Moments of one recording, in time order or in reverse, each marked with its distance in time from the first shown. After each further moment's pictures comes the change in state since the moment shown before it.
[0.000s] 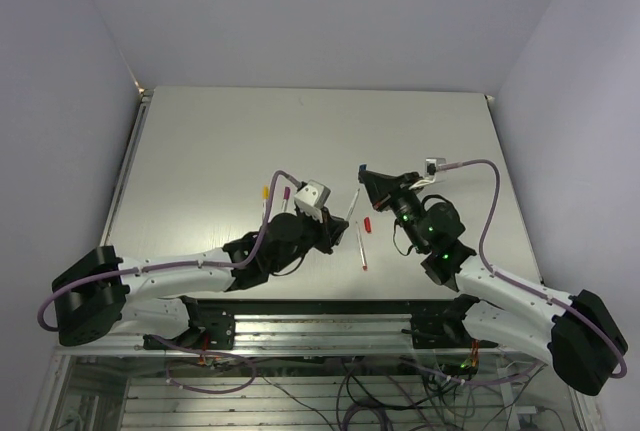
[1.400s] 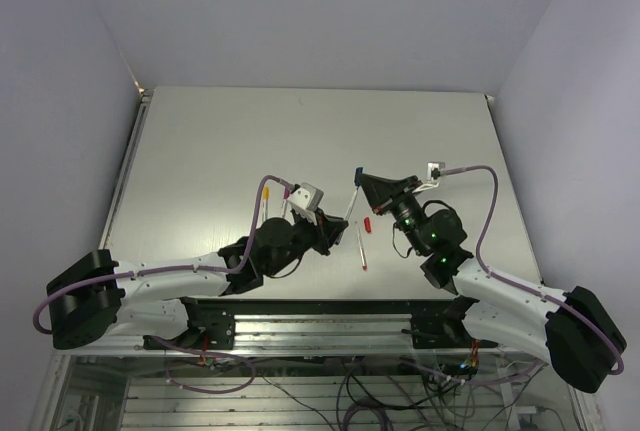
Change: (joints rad) left arm 0.000 -0.039 -0.065 0.126 0.014 0.010; right arm 0.000 0.020 -0.055 0.168 -0.076 0.122
